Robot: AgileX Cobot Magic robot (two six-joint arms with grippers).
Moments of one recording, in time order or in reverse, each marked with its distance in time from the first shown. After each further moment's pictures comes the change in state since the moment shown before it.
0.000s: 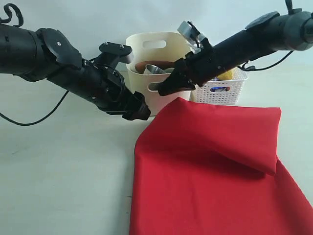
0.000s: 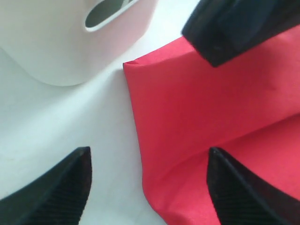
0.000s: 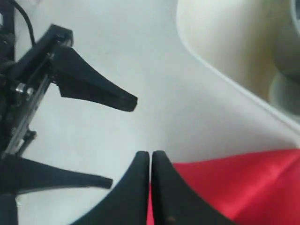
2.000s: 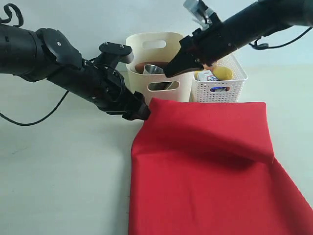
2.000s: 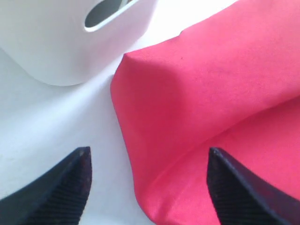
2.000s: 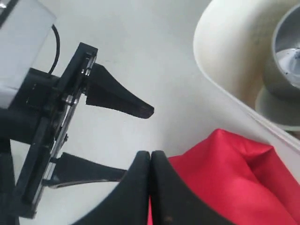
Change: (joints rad) left arm 0.000 0.000 0.000 0.000 0.000 0.000; right arm -0.006 -0.127 -0.017 -0.082 0.008 0.085
